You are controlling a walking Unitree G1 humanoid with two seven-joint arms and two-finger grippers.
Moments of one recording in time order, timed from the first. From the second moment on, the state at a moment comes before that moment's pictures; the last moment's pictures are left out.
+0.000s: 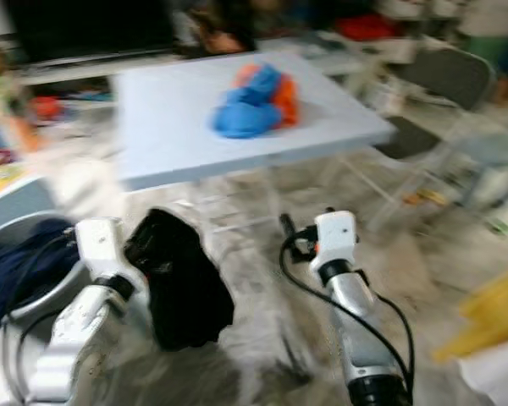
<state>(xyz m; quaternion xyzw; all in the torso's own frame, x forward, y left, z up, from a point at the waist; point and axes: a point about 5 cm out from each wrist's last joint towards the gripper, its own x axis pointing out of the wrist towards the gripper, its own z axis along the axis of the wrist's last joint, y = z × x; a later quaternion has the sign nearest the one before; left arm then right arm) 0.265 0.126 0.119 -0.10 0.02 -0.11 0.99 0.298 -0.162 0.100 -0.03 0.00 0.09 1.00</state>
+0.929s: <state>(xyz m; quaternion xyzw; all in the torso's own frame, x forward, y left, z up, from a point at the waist) 0.261 0.113 0.108 -0.09 0.05 -0.15 0.98 0.298 -0.174 0.100 -0.03 0.00 0.05 1.00</state>
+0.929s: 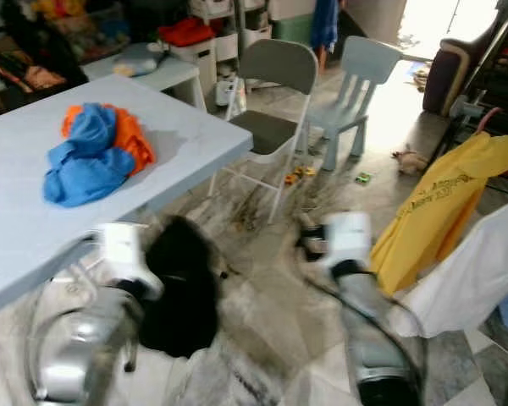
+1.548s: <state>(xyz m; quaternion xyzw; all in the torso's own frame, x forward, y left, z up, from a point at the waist) 0.256 0.121 0.098 -0.08 0.08 -0.16 0.98 0.298 -0.156 0.098 -0.02 0.00 0.07 1.00</state>
